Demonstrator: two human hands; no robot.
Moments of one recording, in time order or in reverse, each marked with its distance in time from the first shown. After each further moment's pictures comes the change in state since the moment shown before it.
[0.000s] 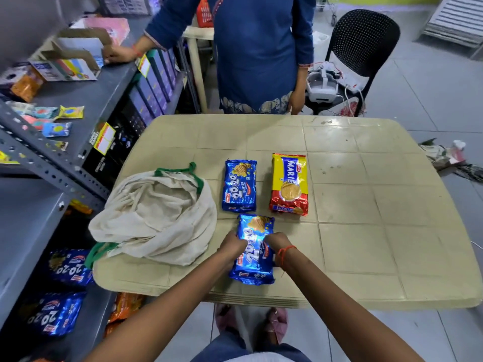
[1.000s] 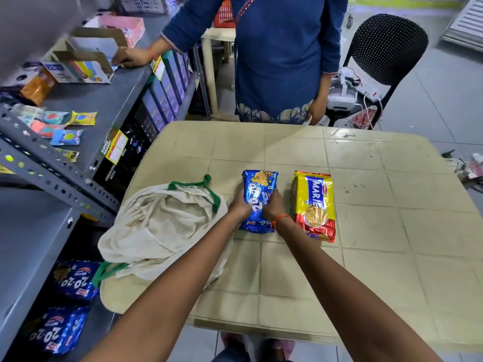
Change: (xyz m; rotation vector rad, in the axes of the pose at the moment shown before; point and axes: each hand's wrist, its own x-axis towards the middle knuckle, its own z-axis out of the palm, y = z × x) left_hand 0.069 0.115 -0.057 -0.052 -0.062 0.302; right_hand 0.050 -0.125 0.068 -0.447 0.098 -0.519
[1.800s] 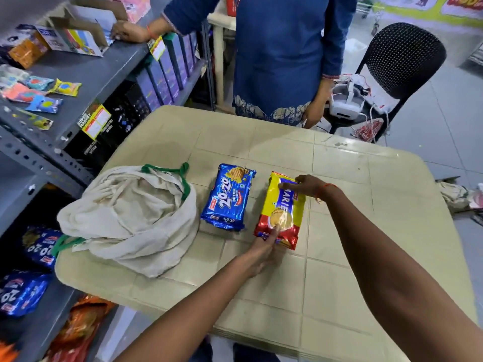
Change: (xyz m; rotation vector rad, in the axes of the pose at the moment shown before) left_hand -0.044 -0.027 0.153 -0.416 -0.123 -0.402; right_hand 0.099 0.031 -0.176 -0.643 -0.307 -0.037
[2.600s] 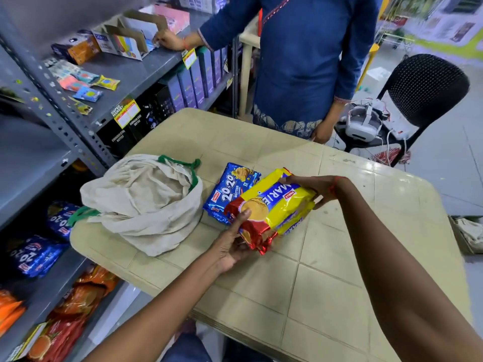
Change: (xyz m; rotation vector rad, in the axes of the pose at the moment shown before) left_hand -0.066 0.001 -0.024 -0.525 0.051 0.225; right_hand -0.047 0.002 -0.044 0.319 -0.296 -0.022
